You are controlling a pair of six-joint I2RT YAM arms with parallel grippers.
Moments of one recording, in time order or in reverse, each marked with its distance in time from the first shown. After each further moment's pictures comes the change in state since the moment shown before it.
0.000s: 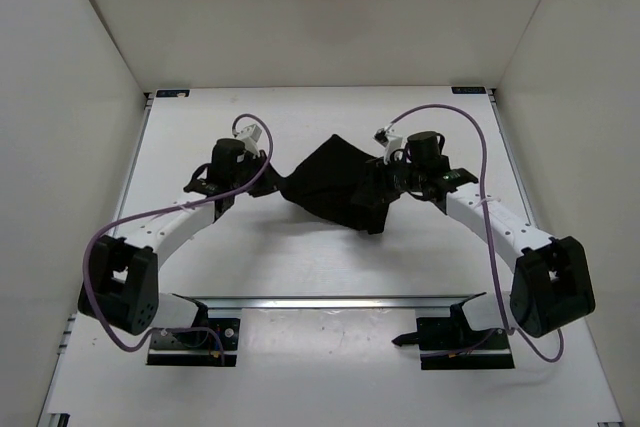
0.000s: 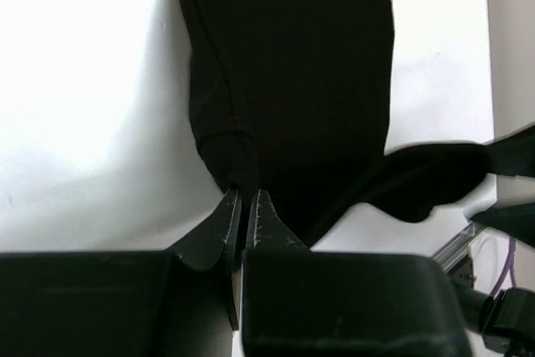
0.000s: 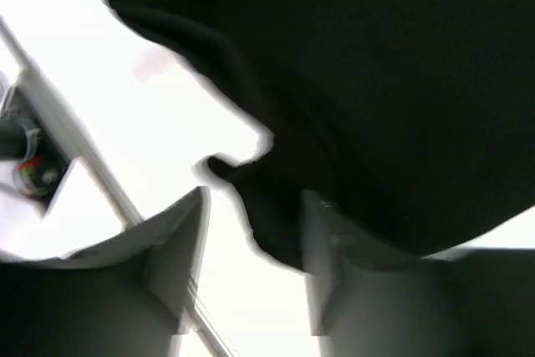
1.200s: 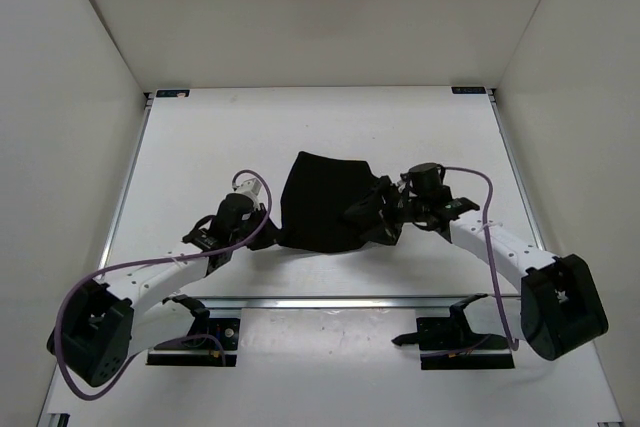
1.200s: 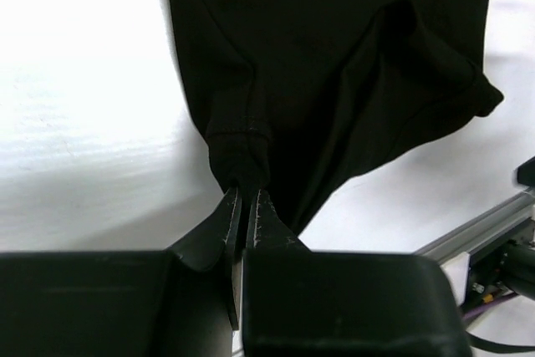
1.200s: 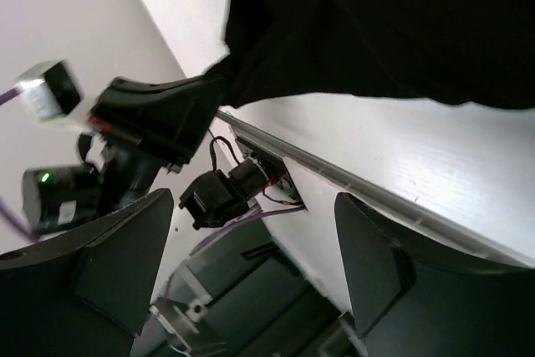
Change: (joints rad) left arm -0.206 -0.315 -0.426 -0.012 -0.212 -0.151; right arm 0.032 -0.131 -0.265 0.068 -0.060 1.031
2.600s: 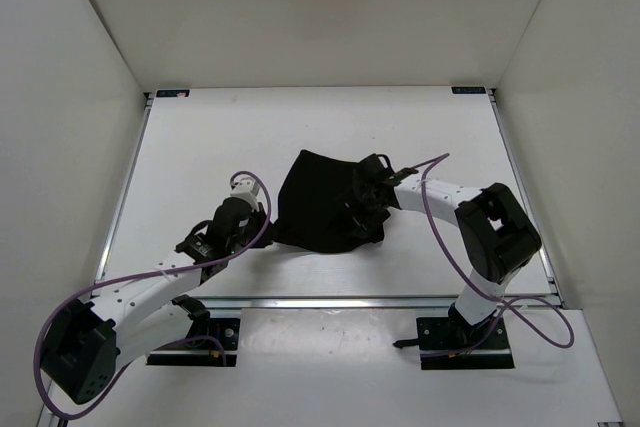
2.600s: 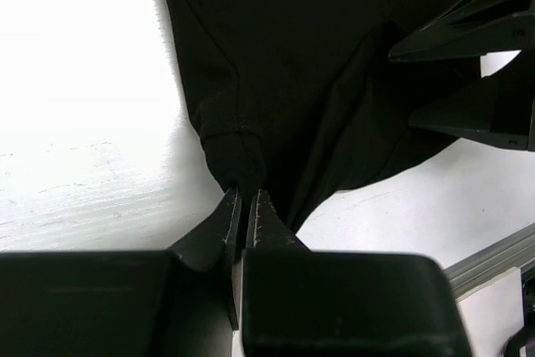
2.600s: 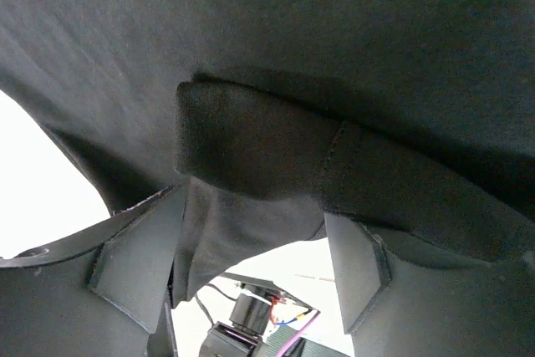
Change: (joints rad) left arm -0.055 -0.121 -0.004 -0.033 -0.148 0.125; right arm 0.190 0.497 0.350 -0.245 0.445 0.263
